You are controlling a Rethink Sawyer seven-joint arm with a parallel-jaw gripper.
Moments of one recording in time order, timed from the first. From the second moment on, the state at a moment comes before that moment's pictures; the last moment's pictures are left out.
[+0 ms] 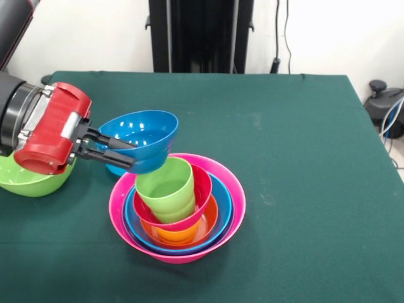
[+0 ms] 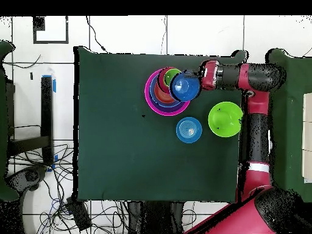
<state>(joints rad) -1.04 0.11 1.23 0.88 -0.20 1.51 0.15</state>
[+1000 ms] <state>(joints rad) -1.04 0.12 1.24 0.99 -0.19 1.45 0.15</state>
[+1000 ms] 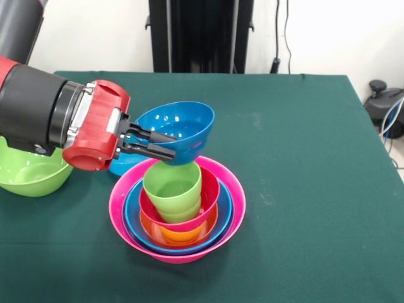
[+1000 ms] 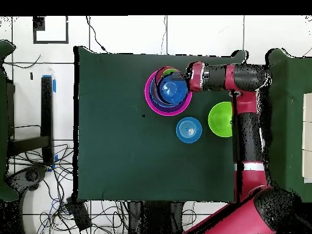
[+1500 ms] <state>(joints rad) -0.99 0.12 1.24 0.95 -0.17 1.45 0.15</state>
